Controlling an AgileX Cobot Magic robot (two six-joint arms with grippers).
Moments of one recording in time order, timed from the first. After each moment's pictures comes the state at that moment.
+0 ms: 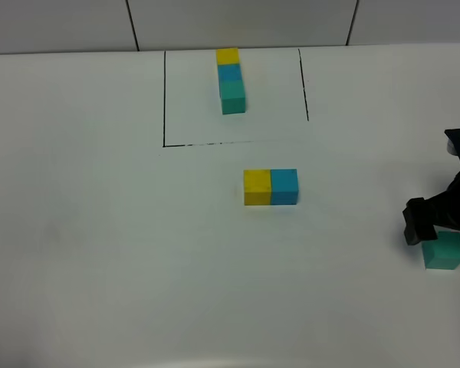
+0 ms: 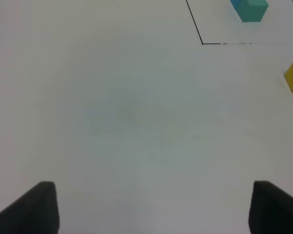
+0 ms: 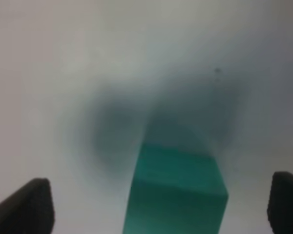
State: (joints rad) left arm -0.11 0.00 -0.51 -0.02 1.05 -0.04; right arm -0.04 1.69 -0.82 0.14 0.63 -0.18
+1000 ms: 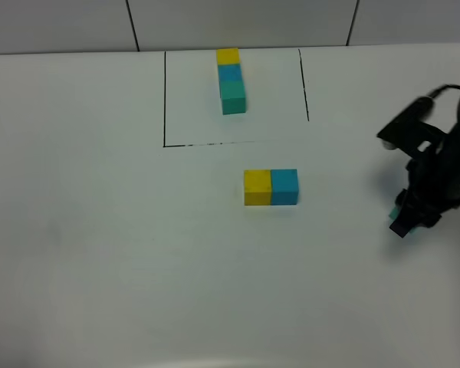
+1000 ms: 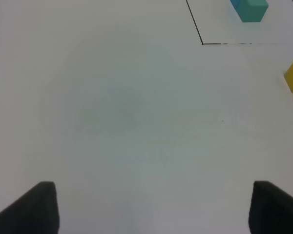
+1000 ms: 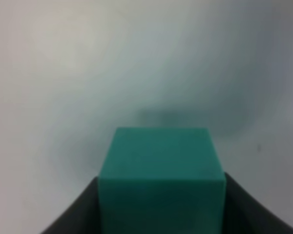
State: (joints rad) left arm -0.11 0.00 -0.51 -0.02 1.05 -0.04; right arm 0.15 1.77 -1.02 0.00 0.73 -0.68
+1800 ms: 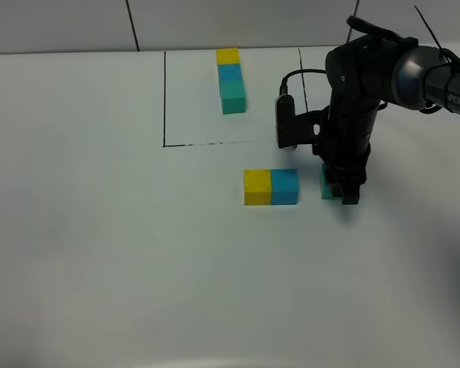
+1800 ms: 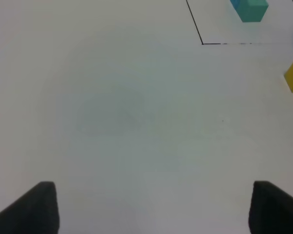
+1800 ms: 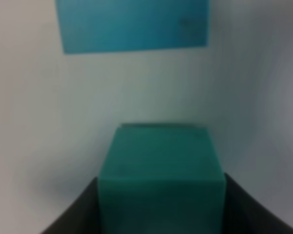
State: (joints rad) left arm -0.11 0.00 -0.51 -0.02 1.05 -0.04; right arm 0.33 2.18 -1.57 -0.06 1.00 -1.11
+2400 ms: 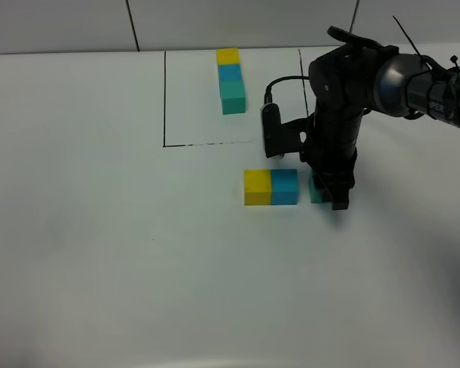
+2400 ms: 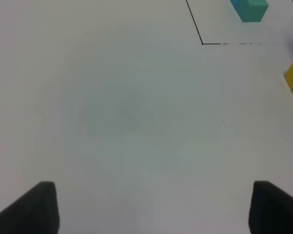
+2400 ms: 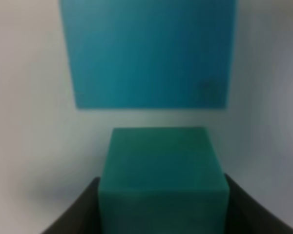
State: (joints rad) left arm -0.11 0.00 -0.51 -0.02 1.05 -0.04; right arm 0.39 2.20 -1.58 -0.07 0.98 -1.12
